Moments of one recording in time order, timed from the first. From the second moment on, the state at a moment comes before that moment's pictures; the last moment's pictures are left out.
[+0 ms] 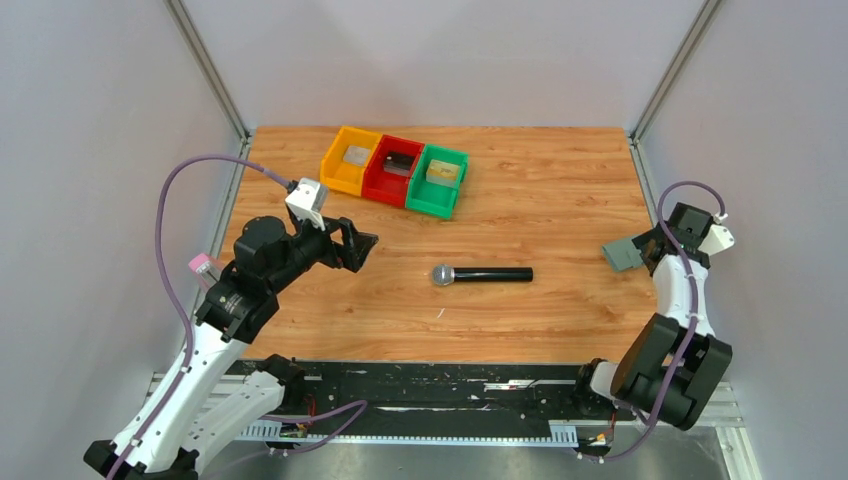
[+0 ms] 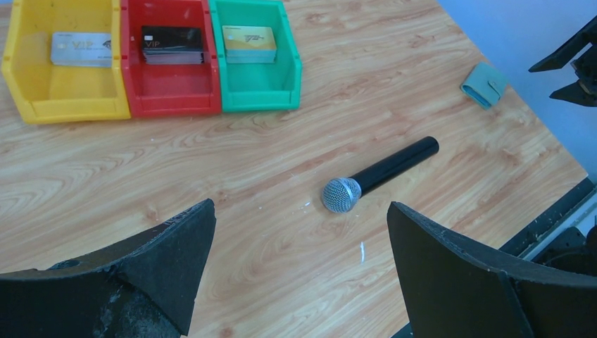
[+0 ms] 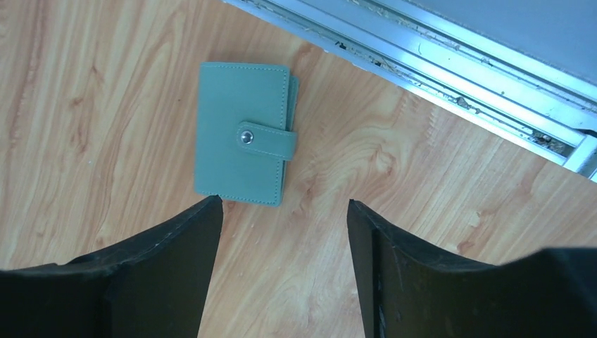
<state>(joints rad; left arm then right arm) -0.49 0.71 0.89 -0.40 0.13 -0.22 -0.47 1.24 0.83 -0.42 0.22 0.64</state>
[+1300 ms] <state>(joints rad) -0.49 0.70 0.89 -0.40 0.12 -0.22 -0.35 1.50 0.99 -0.40 0.11 0.78</state>
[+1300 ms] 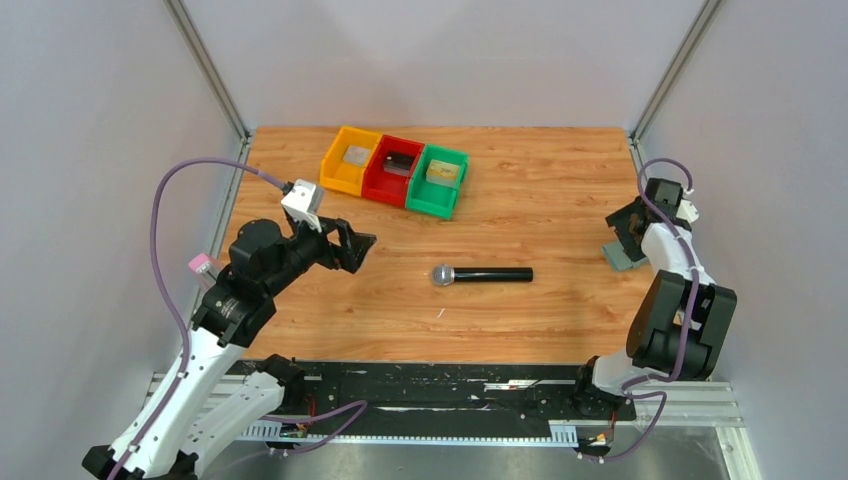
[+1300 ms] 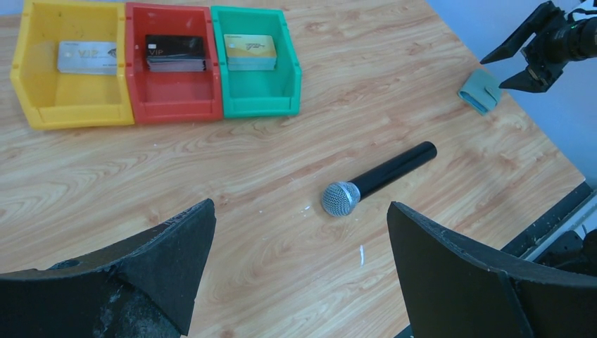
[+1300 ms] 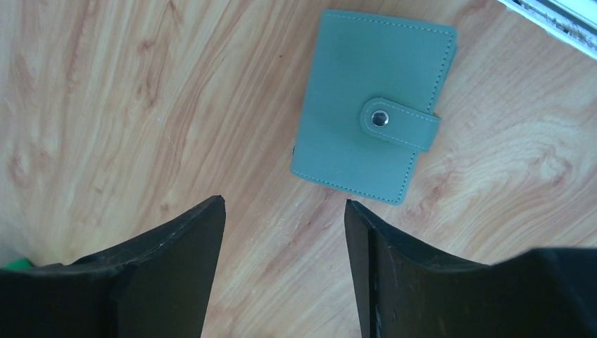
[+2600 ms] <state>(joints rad) -0.49 0.64 0.89 -0.36 0.18 -0.23 -0.16 1.87 1.21 -0.54 0.49 0.29</state>
